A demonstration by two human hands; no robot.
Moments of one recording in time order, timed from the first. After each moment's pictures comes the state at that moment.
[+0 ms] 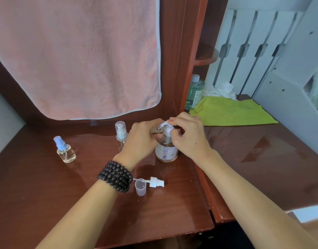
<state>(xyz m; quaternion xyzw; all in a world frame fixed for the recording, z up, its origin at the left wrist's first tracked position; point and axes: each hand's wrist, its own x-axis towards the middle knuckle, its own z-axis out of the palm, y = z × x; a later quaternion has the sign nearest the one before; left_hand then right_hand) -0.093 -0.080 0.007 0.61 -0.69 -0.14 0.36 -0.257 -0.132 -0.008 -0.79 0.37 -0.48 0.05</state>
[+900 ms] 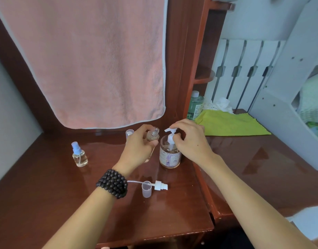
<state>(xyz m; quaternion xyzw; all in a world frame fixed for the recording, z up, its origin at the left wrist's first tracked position) -0.080 -0.040 0.026 0.62 -0.57 -0.27 0.47 -0.257 -0.105 0.029 -0.80 0.42 -0.41 0.08</state>
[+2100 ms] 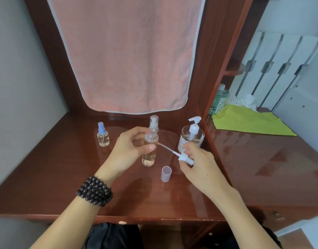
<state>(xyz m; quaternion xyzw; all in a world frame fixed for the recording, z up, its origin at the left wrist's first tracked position) -0.011 0.039 0.005 0.56 -0.52 -0.37 0.53 -0.245 -0.007 -0.011 -0.82 0.46 -0.29 0.18</state>
